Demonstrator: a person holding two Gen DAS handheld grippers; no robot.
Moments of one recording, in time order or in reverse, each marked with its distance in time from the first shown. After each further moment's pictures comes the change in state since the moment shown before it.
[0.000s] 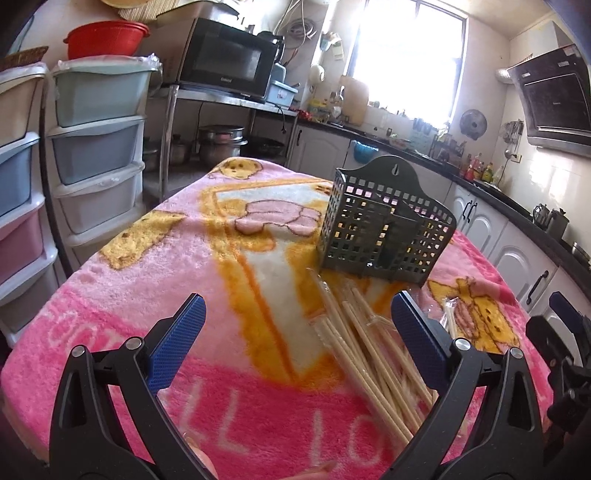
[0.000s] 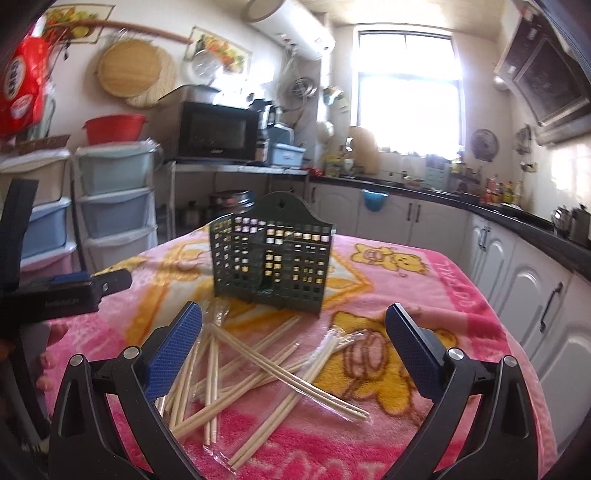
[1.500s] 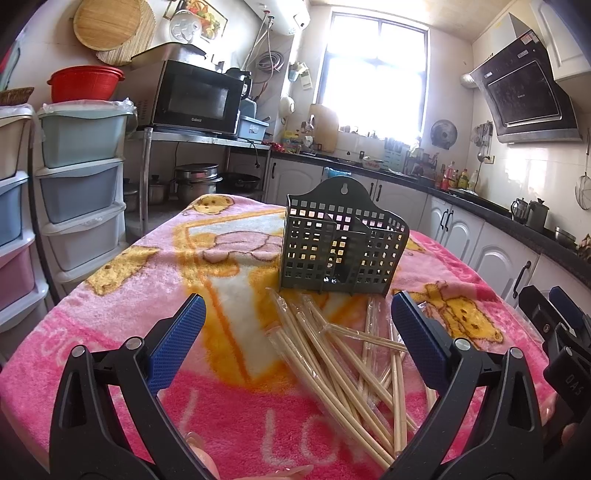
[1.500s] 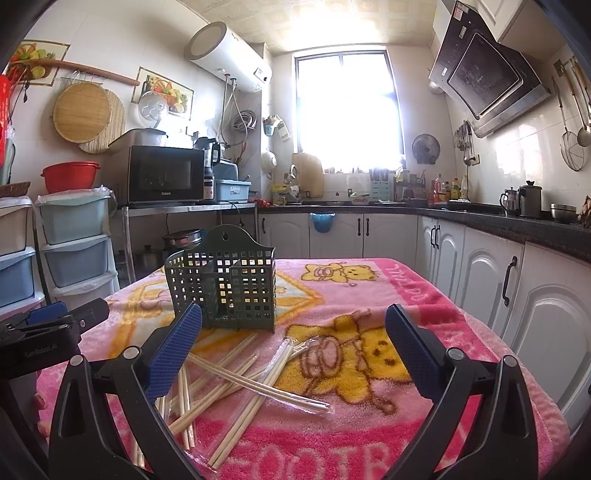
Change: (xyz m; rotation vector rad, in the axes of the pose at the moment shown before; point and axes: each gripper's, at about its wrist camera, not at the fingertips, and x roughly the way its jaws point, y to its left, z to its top) left arm -0.026 -0.041 -0.013 0.092 -0.142 -0.061; right arm -0.044 -0.024 -0.021 0.173 -0.148 -0.213
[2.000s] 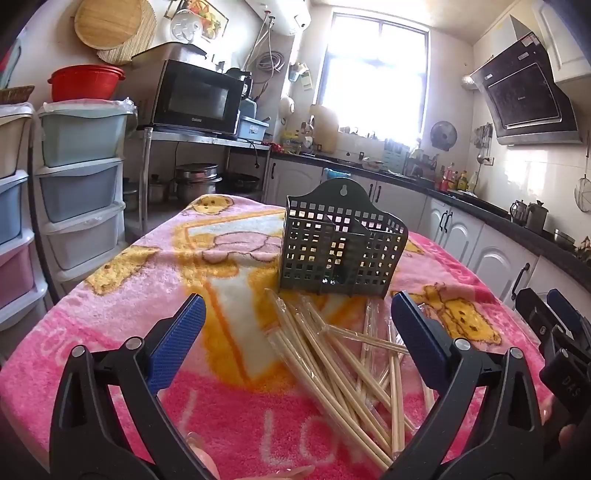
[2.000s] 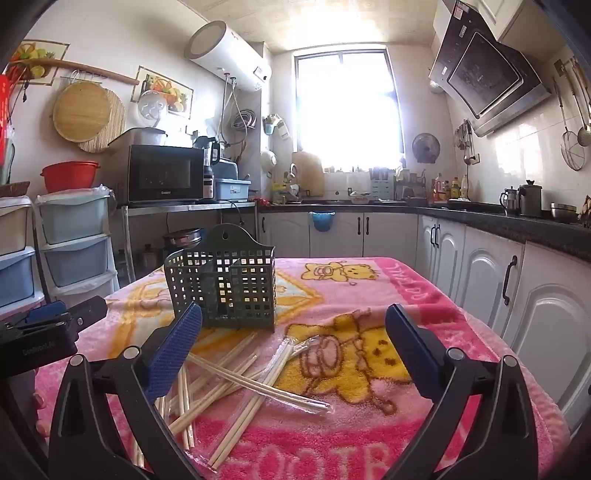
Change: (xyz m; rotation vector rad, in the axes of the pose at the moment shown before) left arm 0.002 0.001 0.000 -0.002 0.003 -0.002; right arm 0.001 0.005 0.001 0.000 0.007 0.000
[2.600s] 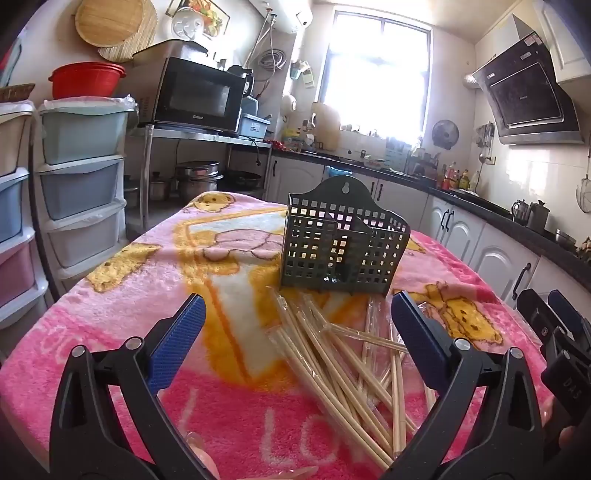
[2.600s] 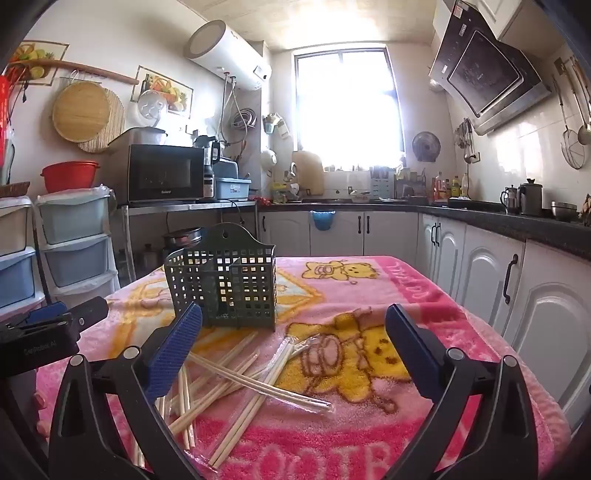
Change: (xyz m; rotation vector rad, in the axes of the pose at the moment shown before) left arm -0.003 -0.004 -0.004 0.000 0.005 0.011; right arm 0.002 0.000 -0.001 0.009 0.011 0.002
